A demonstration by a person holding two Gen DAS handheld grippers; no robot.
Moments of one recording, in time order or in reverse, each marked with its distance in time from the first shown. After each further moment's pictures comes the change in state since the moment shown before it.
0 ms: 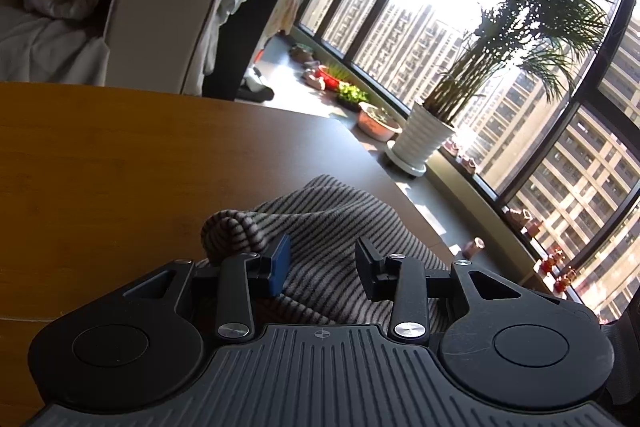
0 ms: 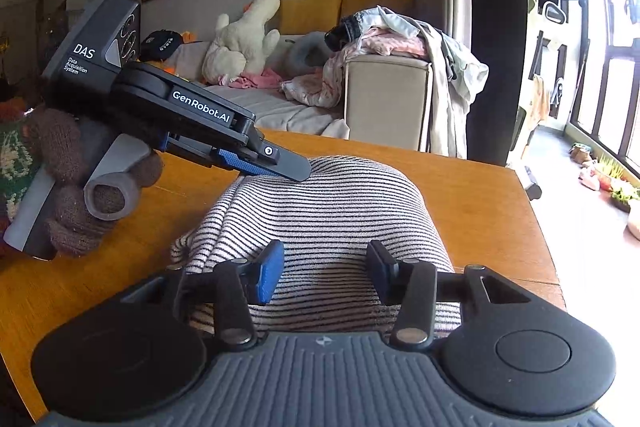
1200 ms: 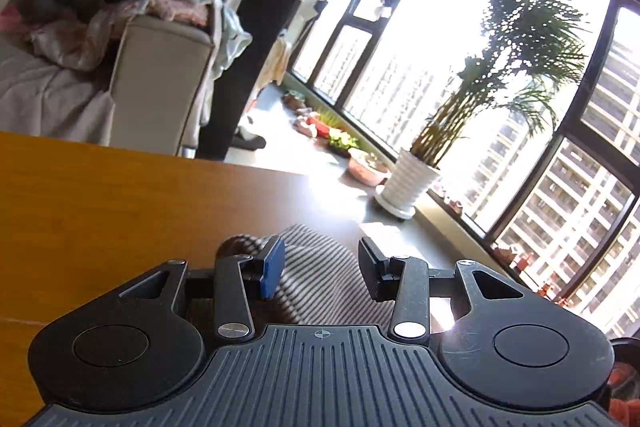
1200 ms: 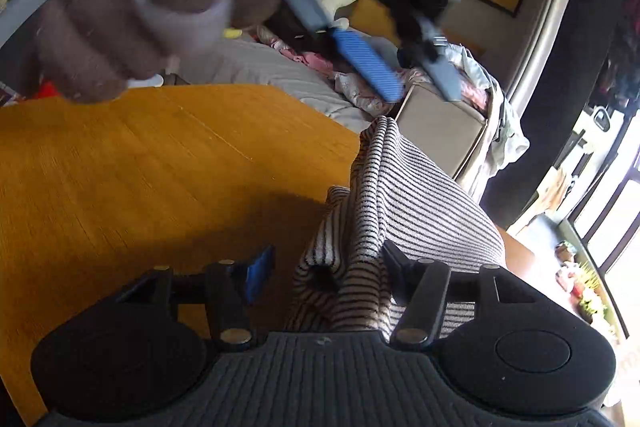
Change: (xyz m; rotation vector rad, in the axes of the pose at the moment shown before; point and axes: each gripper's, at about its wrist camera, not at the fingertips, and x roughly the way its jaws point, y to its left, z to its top) left arm -0.059 -0.040 0.025 0.027 -0.138 -0.049; right arm 0.015 0.103 -0.010 -0.430 0.033 -0.062
